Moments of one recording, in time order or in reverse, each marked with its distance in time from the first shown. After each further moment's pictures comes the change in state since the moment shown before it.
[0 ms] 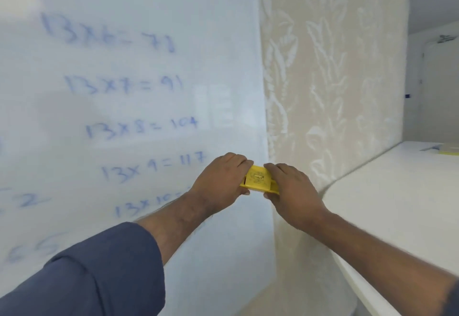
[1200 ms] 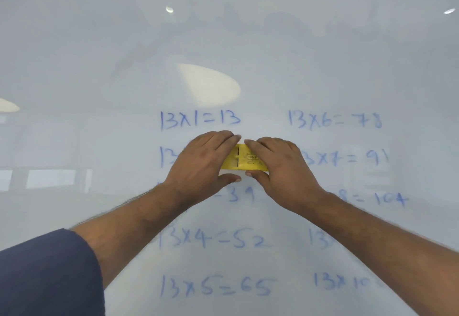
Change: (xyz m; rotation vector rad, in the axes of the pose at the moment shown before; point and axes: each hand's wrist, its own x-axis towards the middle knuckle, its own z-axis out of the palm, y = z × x) left_hand -0.236 -0.169 -0.315 0.690 0.244 -0.418; right_hand 0.168 -0.369 -0.039 0.397 0.348 -0.687
